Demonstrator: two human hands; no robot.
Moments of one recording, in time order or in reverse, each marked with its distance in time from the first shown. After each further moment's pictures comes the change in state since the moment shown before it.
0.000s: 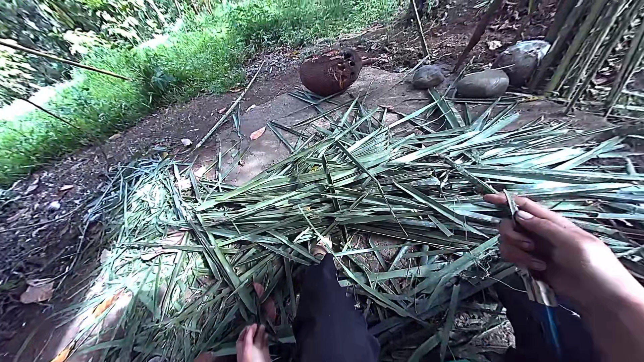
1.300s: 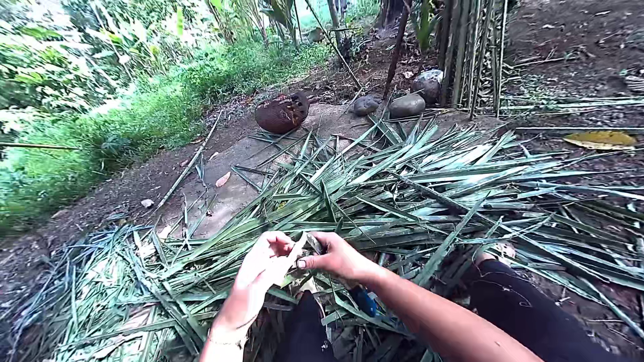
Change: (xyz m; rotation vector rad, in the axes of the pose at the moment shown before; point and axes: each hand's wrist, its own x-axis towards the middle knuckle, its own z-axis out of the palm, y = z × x) left_hand -0.091 0.209 0.224 0.239 -1.487 0.610; right_hand 0.074 0.027 0.166 -0.090 -0.392 -0.105
